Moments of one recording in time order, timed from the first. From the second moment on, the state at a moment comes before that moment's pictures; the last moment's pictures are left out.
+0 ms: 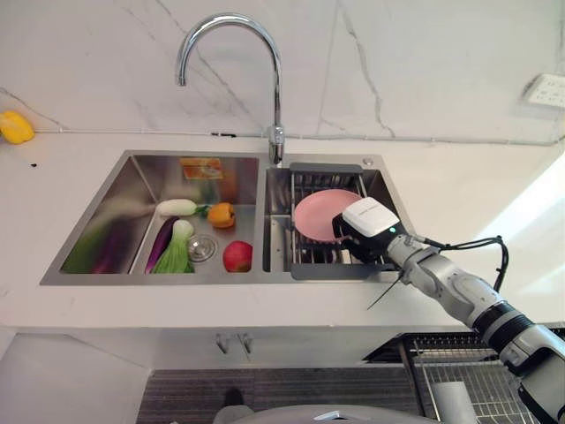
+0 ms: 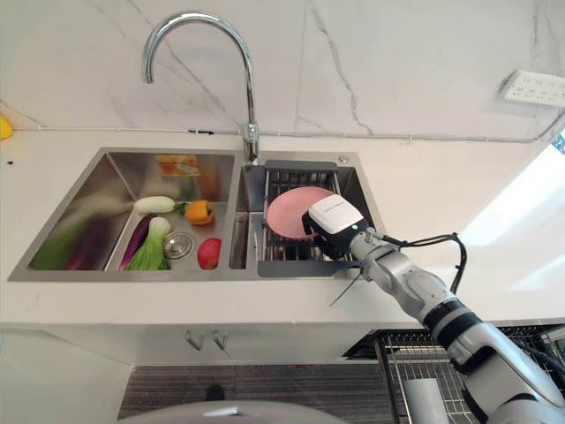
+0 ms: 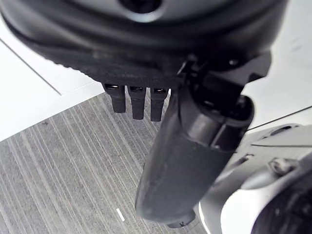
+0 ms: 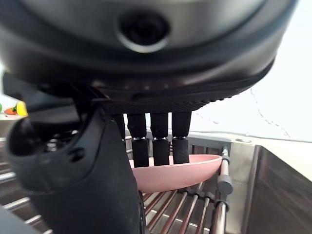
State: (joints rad) left arm 0.19 0.26 -0.25 1.20 0.36 -0.04 0.19; right arm -0.42 -0.74 0.65 0.30 -0.74 -0.17 -0.21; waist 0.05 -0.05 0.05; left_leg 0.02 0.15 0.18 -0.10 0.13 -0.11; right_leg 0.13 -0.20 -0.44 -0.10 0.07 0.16
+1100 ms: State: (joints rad) left arm 0.20 0.22 -0.02 1.20 0.19 0.01 0.22; right arm 0.06 -0.76 -0.21 -0.34 -0.55 -0.13 -0.36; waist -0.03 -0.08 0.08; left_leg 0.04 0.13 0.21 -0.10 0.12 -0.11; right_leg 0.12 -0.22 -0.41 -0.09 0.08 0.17
